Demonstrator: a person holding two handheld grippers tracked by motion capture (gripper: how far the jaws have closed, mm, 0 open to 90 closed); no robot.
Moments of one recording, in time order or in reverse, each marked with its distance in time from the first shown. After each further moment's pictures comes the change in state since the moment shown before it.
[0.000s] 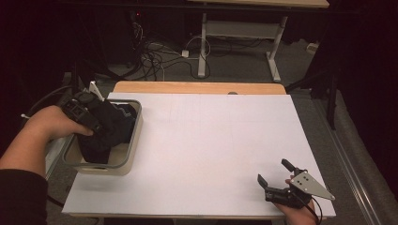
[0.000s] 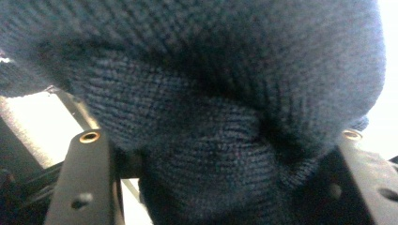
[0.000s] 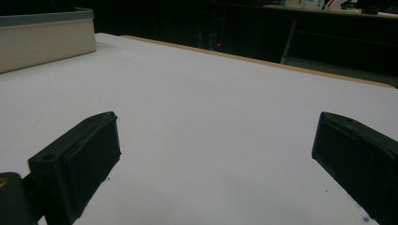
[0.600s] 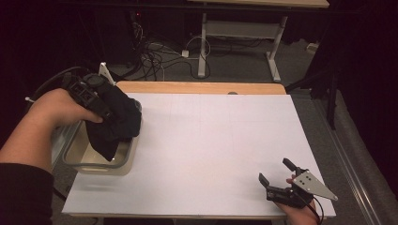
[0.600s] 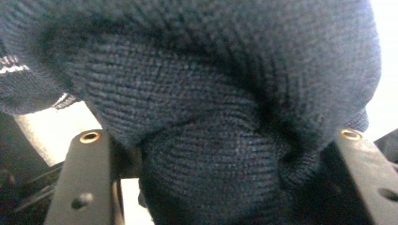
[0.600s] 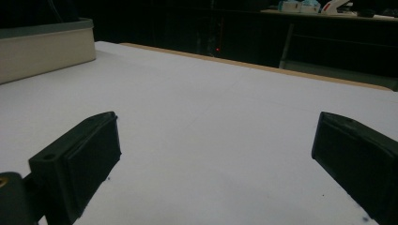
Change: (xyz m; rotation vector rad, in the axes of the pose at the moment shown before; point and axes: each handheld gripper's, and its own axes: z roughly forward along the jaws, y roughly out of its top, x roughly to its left) left arm -0.046 0.026 -0.059 -0.065 0.036 0.062; right arm -0.002 0.003 -0.002 -0.023 -0.003 0.015
